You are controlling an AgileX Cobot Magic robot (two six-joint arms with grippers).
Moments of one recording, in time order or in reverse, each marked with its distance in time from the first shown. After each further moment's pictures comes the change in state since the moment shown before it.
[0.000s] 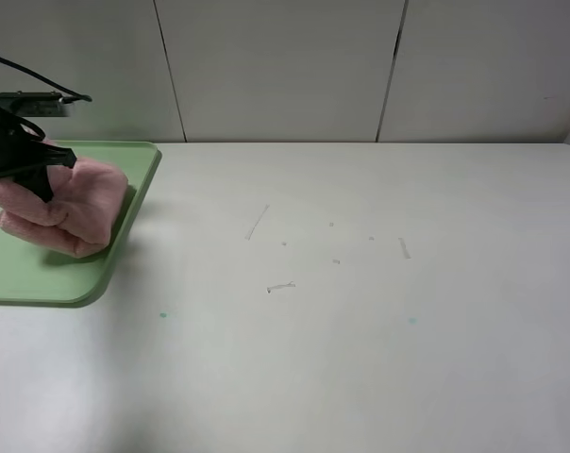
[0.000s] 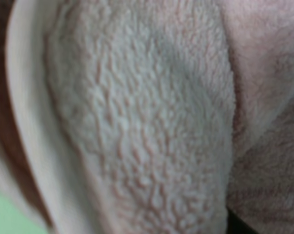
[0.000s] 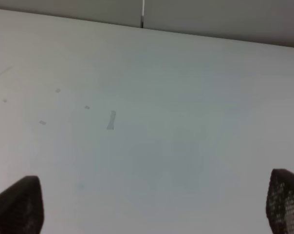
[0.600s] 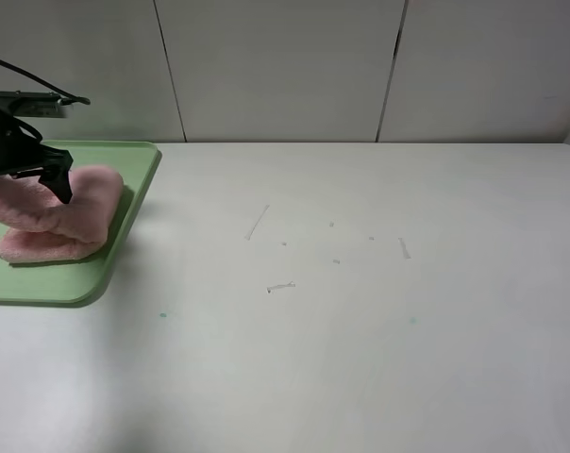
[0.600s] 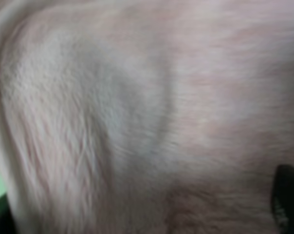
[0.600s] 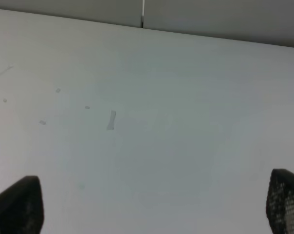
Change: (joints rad) left arm 0.000 0.000 0.000 0.036 -0.004 0.006; right arm 0.000 0.000 0.000 0.000 0.000 0.000
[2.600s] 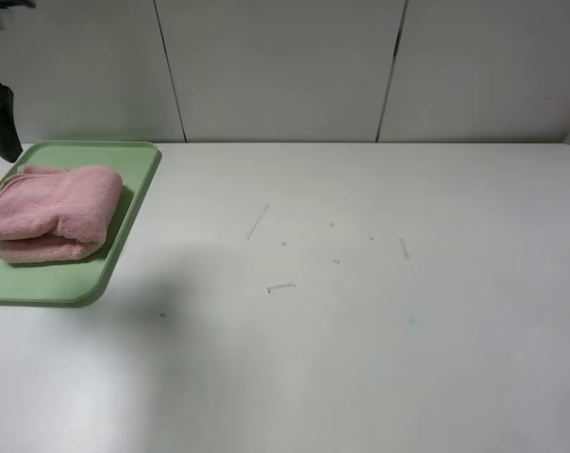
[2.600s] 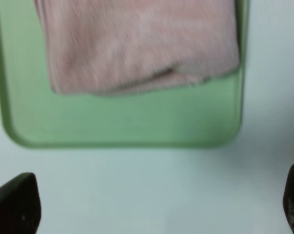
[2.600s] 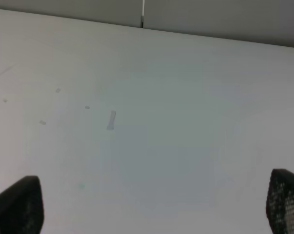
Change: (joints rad) left arm -0.107 -0.496 0.075 0.024 0.393 -0.036; right arm 0.000 0.000 0.000 0.000 0.000 0.000
